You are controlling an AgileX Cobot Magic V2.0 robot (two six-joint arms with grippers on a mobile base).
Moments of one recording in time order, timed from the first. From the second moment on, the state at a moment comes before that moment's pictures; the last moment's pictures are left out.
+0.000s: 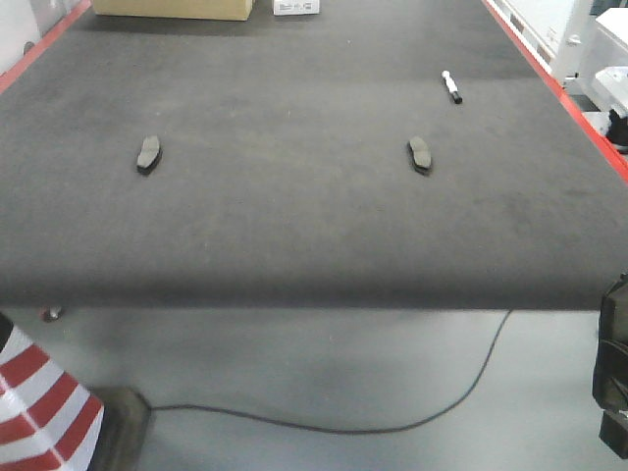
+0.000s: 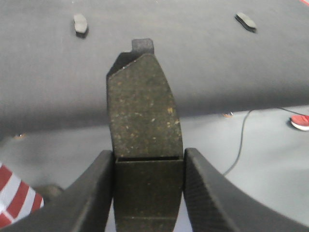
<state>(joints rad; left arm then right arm) -0.30 0.44 -0.48 0.10 0.58 -0.25 0.19 0.50 -0.41 -0.03 0.48 0.10</state>
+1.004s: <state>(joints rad) -0.30 0.44 -0.48 0.10 0.58 -0.25 0.19 0.50 -0.41 -0.03 0.48 0.10</state>
